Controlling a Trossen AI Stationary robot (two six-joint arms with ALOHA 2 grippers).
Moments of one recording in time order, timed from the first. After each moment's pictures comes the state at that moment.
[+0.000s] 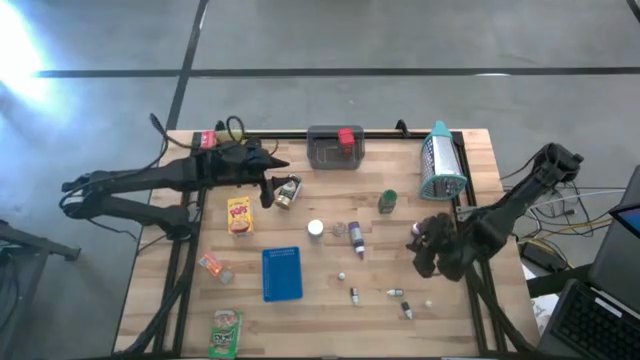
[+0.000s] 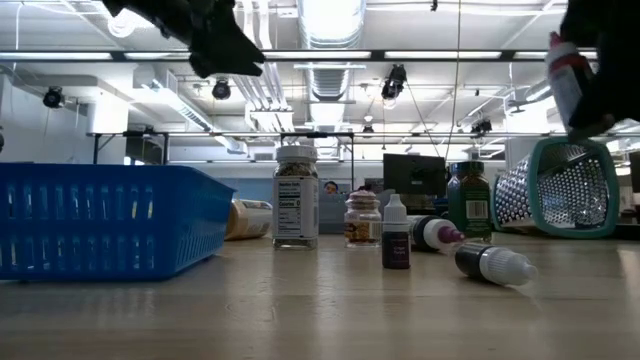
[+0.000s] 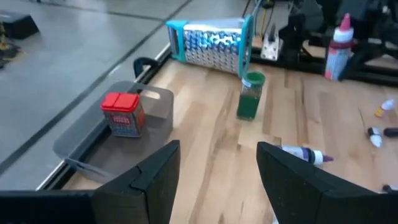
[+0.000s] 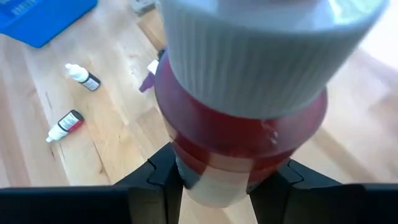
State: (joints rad) left arm 0.24 1.03 0.89 -0.24 -0.04 -0.03; right arm 0.70 0.99 0.64 -0.79 0.61 1.25
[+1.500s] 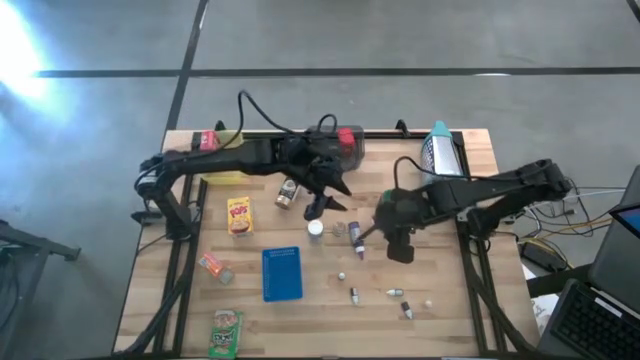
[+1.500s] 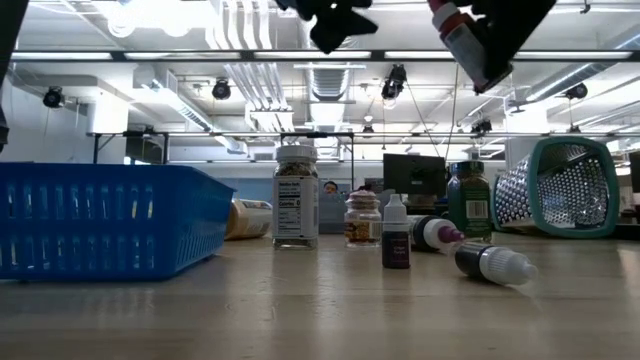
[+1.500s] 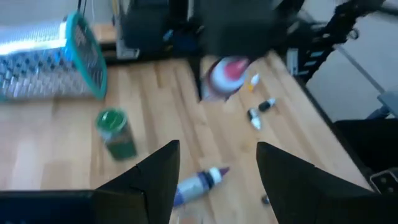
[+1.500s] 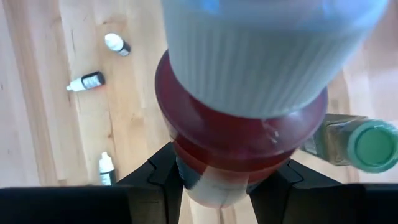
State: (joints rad) left arm 0.15 1.69 1.64 -0.52 0.42 0.18; right arm 0.19 1.40 1.25 -1.07 0.06 0.38
